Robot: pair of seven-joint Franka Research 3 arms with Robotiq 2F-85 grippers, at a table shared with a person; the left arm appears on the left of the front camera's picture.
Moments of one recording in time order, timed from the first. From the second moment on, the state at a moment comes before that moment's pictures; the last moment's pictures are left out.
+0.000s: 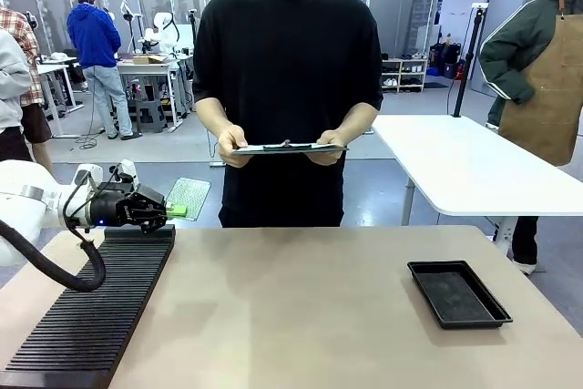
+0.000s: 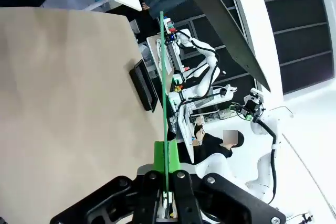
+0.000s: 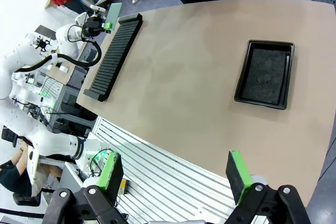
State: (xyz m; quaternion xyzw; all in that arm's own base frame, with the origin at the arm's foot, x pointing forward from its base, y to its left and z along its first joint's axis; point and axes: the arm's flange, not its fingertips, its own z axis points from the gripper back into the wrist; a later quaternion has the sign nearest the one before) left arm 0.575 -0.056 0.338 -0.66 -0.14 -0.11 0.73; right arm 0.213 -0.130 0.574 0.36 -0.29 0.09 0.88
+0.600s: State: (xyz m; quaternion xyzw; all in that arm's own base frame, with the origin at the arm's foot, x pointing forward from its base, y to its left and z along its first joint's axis) left arm 0.577 -0.050 0.339 -0.66 -0.15 -0.10 0.73; right arm 0.213 -0.130 0.574 0.36 -0.29 0.09 0.88
